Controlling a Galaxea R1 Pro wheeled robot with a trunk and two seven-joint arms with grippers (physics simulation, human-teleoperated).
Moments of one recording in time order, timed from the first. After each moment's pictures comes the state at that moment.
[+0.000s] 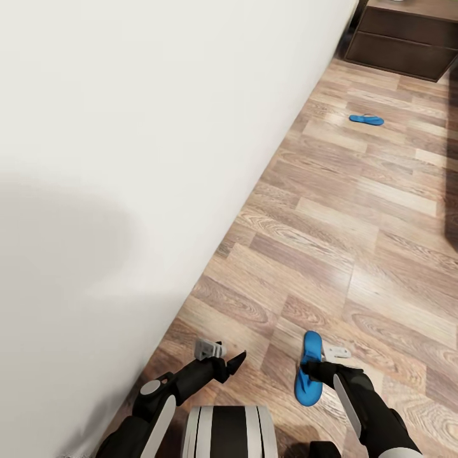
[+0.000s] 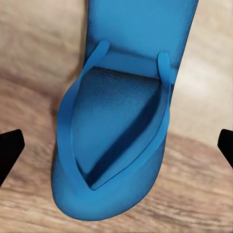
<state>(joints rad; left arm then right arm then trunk) -0.26 -0.11 -0.22 -1.23 0.21 0.27 -0.50 -0.43 -0.06 -0.09 -0.92 -0.04 0.58 0.05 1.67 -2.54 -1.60</state>
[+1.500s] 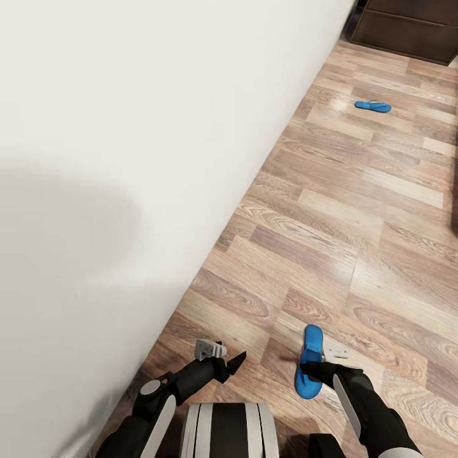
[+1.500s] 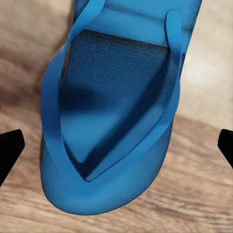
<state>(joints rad) -0.26 -0.11 -0.22 -1.23 0.21 0.27 -0.50 -0.43 -0.06 -0.09 -0.91 -0.04 0.58 0.05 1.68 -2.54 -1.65</state>
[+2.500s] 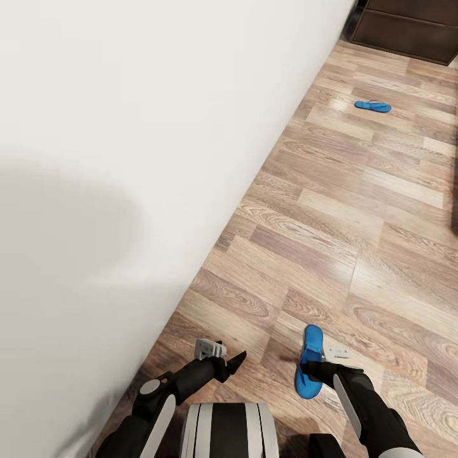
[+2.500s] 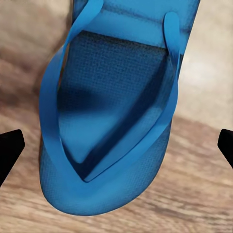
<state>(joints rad) -0.26 -0.11 -0.22 -1.24 0.22 0.28 -0.51 -0.43 -0.06 -0.09 -0.92 -0.04 0.58 0.05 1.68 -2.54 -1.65</state>
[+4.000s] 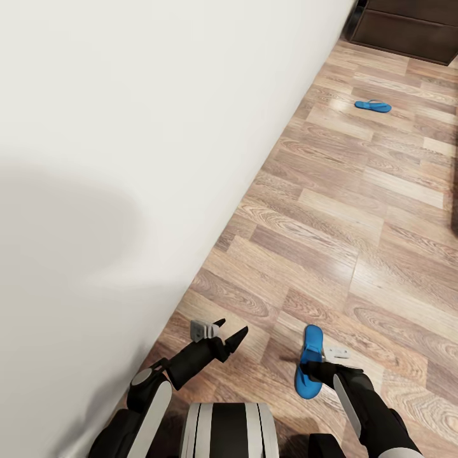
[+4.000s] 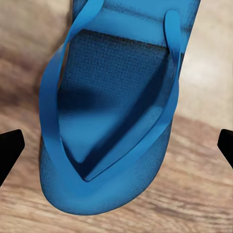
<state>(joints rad) -0.25 -0.11 -0.22 -1.40 0.39 0.29 -0.54 -0.43 -0.06 -0.09 -0.91 -0.04 0.58 0.05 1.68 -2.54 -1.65</state>
